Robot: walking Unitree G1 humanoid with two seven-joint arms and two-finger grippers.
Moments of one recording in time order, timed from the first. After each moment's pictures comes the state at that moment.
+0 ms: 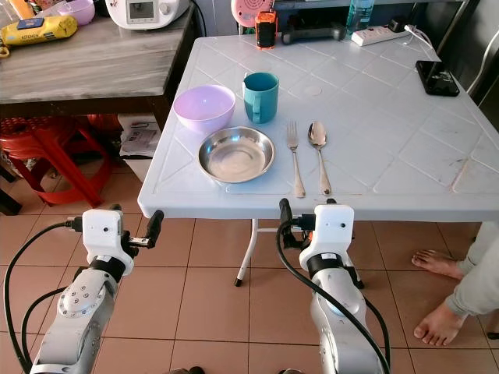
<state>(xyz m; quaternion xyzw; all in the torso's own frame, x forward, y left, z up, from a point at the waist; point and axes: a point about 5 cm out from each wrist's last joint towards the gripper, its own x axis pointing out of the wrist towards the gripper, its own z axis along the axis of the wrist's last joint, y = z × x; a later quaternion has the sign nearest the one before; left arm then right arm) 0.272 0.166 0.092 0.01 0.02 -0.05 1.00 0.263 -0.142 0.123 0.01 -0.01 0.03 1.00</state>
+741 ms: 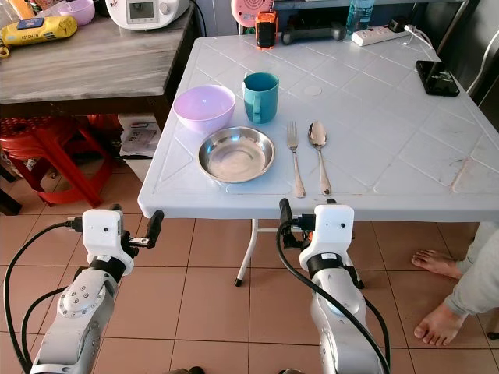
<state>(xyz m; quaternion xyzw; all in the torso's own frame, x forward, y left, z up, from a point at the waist) 0.272 0.166 0.092 0.01 0.02 -0.05 1.00 0.263 -0.142 0.123 0.01 -0.01 0.03 1.00</state>
